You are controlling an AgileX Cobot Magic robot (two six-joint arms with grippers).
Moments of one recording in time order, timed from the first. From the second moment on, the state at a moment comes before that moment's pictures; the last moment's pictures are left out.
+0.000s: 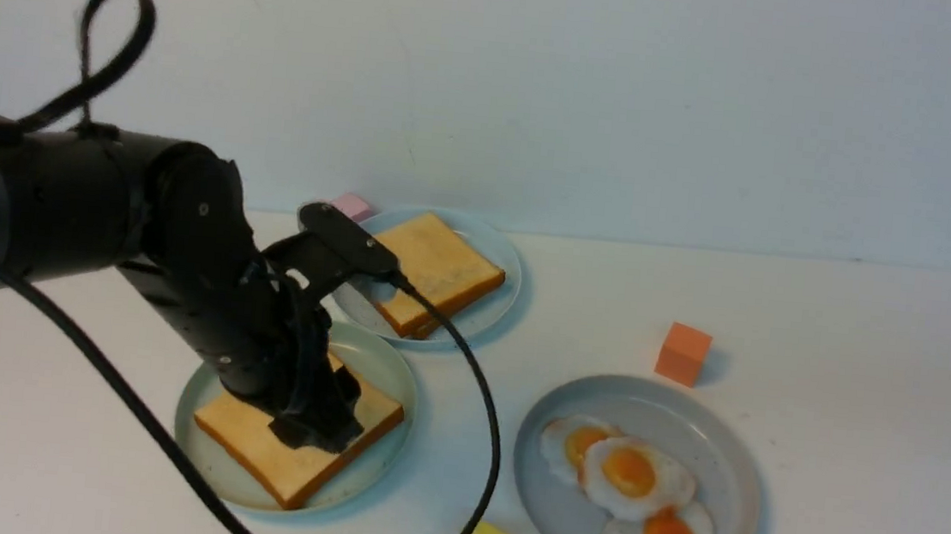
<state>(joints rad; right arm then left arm) 0.38 0.73 -1.12 0.34 1.17 -0.32 -0.41 1.64 -1.11 -0.20 0.71 0.44</state>
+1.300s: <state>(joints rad) 0.58 1.82 -1.12 -0.08 0.64 -0.11 -0.41 0.39 -0.59 -0.49 0.62 0.35</state>
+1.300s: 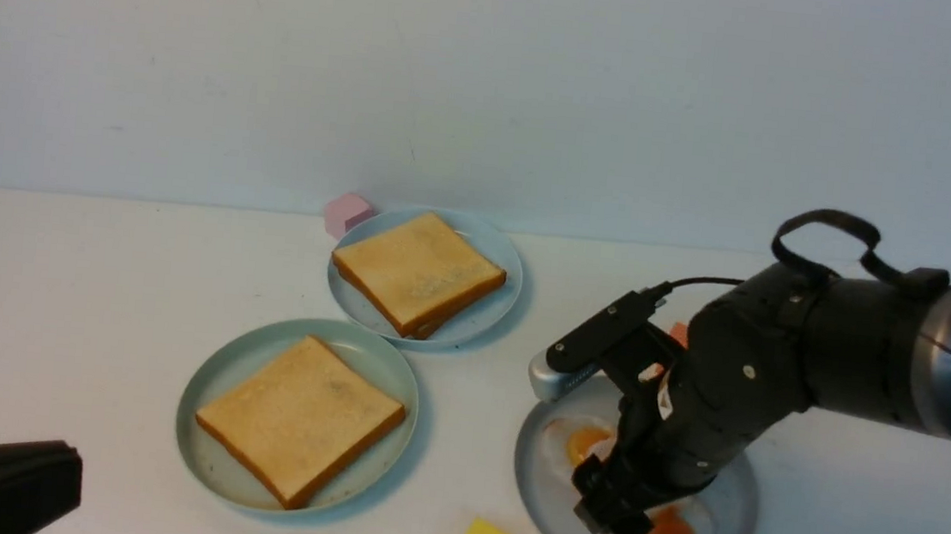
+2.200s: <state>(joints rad) 0.58 1.84 -1.13 -0.16 0.62 -0.11 -0.41 0.39 -0.59 -0.50 0.67 0.35</state>
